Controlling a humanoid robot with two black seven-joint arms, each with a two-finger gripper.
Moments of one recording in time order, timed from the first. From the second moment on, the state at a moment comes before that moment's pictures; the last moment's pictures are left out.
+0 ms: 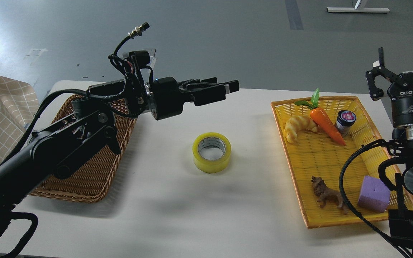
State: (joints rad) left arm -0.73 0.36 -0.84 -1.40 1.70 -0.42 -0.23; right arm 0.26 -0.01 1.79 1.30 -0.40 0.48 0.05
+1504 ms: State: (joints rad) left arm -0.93 0.39 -0.43 -1.21 2.06 -0.46 -0.20; right arm 0.25 0.00 1.78 1.30 -0.40 0.48 0.06
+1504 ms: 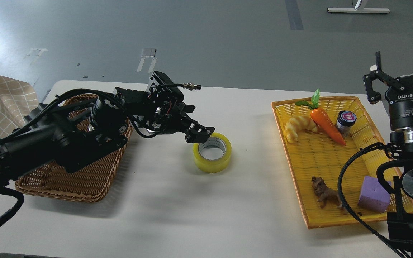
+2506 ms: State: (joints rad) left arm -0.92 0.24 -0.36 -1.03 2.06 -0.49 -0.10; right arm 0.22 0.00 1.78 1.30 -0.40 0.48 0.06
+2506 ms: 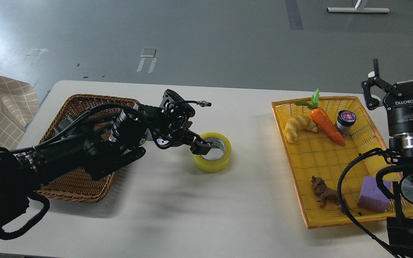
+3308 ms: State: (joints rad) left arm -0.91 0.20 -0.35 -1.02 2.05 -0.49 -0.04; right arm 0.21 0.00 1.78 1.30 -0.40 0.48 0.06
